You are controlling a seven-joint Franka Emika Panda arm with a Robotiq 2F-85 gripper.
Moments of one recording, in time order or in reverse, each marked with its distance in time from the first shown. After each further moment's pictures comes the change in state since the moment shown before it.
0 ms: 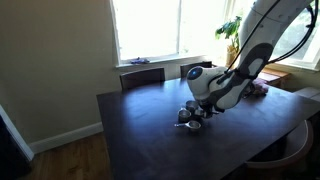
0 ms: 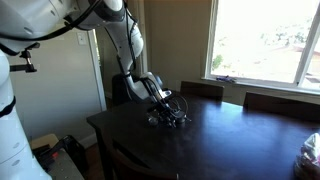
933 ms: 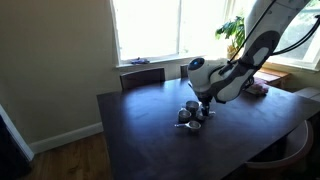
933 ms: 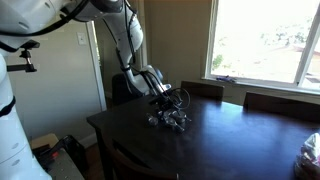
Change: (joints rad) arm -0.038 -0.082 0.040 -0.030 -0.017 0.003 -0.135
